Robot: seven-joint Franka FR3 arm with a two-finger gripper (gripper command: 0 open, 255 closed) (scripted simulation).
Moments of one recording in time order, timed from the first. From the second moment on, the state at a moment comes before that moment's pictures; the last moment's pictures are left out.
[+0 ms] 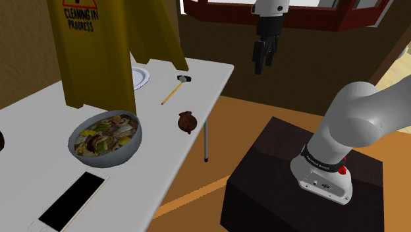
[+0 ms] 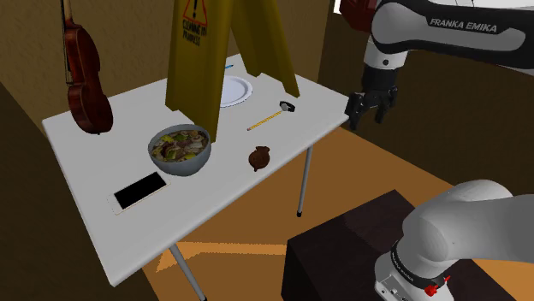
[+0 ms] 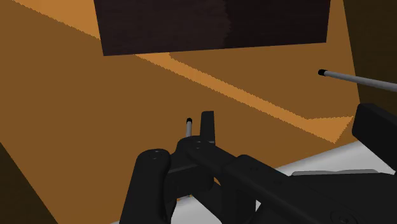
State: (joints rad) arm 0.00 -0.75 -0.03 -2.45 0.05 1.57 -0.03
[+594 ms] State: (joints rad) arm 0.05 -0.65 0.12 -2.46 0.15 1.73 0.15
